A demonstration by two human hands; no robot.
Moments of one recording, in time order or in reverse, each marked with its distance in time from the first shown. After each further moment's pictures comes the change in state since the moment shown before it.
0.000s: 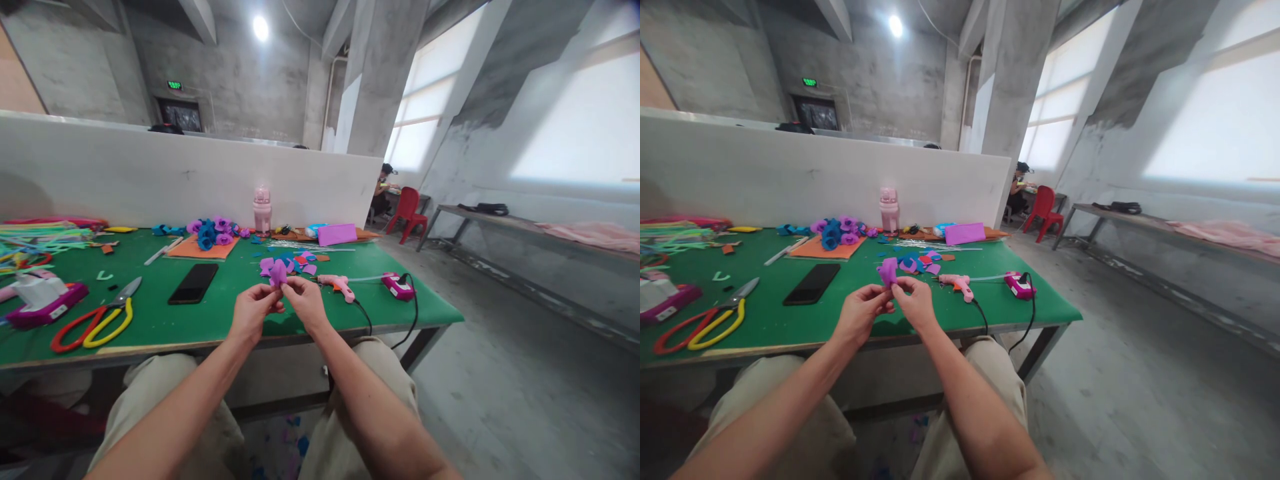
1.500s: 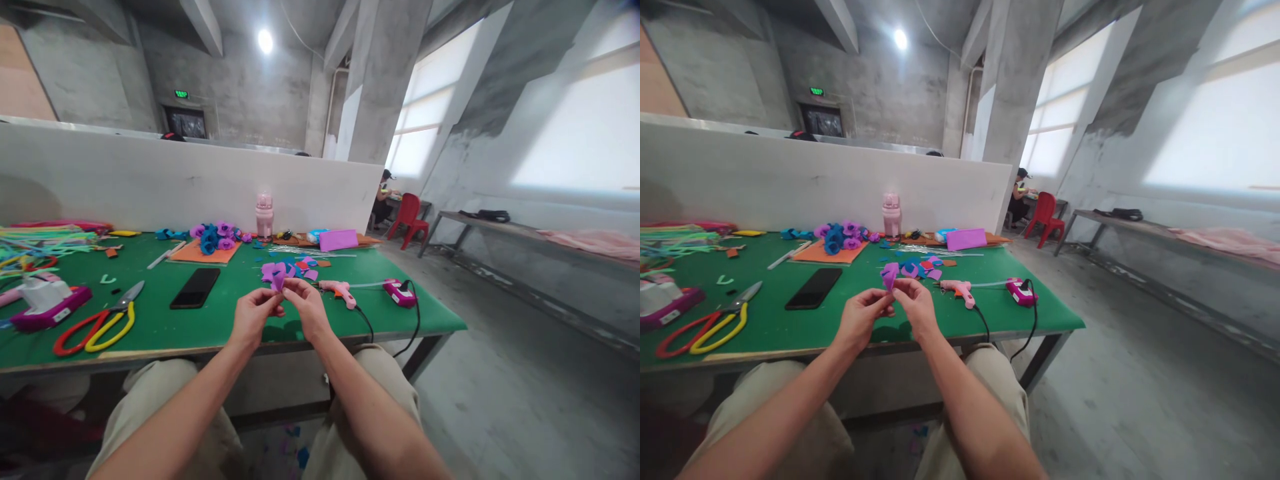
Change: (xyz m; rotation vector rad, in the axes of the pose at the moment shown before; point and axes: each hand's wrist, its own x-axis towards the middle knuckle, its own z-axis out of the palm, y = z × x) left_hand 0.002 0.000 -0.002 0.062 -0.009 0.072; right_hand -0.001 -0.003 0.005 0.400 0.029 0.152
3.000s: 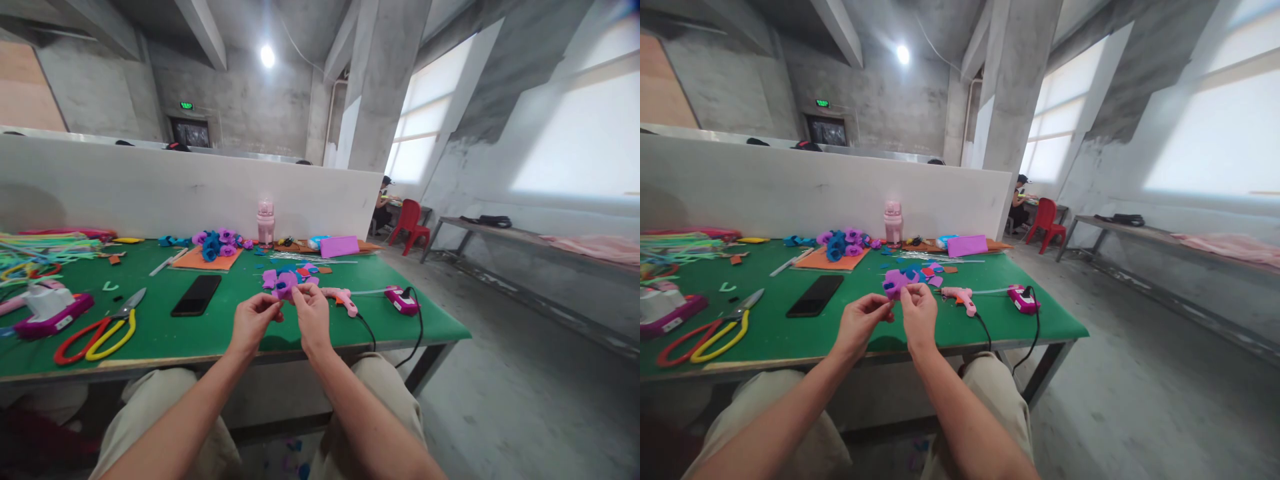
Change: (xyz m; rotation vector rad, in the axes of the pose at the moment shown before) left_hand 0.001 0.005 -0.004 0.203 -0.023 0.147; right_hand -0.009 -0.014 0.017 -0.144 0.278 -0.124
